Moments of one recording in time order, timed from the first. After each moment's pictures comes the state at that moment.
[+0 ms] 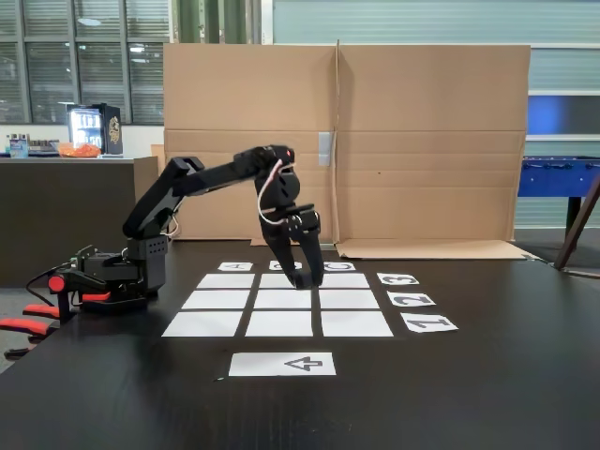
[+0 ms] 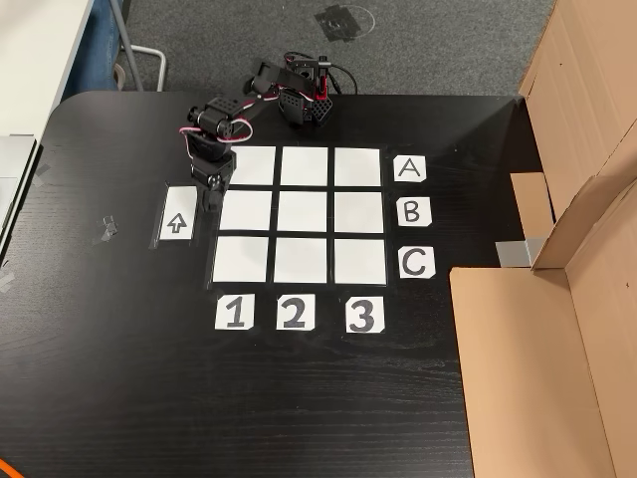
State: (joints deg) arm 24.0 44.9 29.0 93.0 4.1
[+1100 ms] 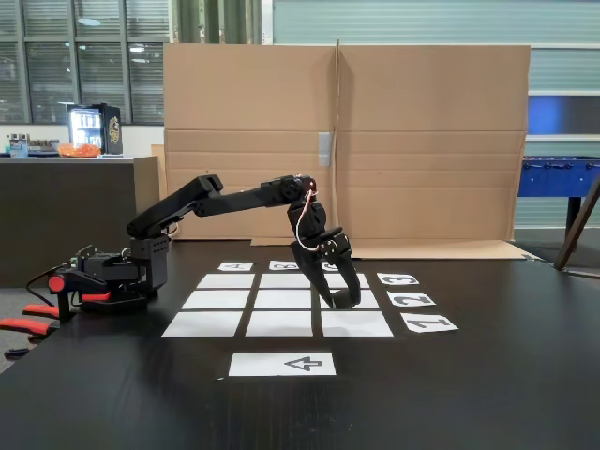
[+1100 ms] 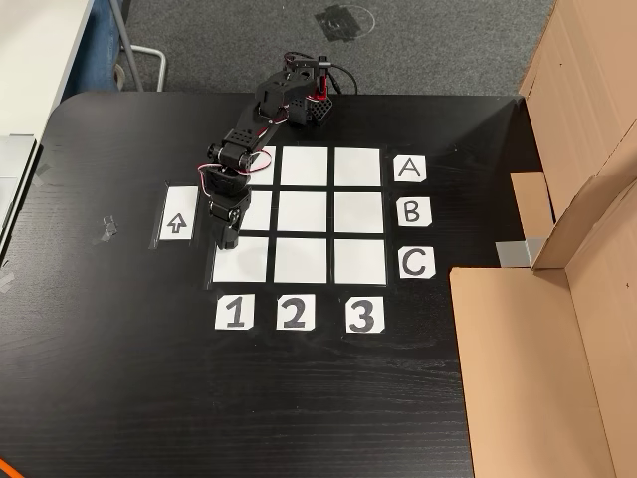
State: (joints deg) arm 16.0 29.8 18.2 82.4 4.0
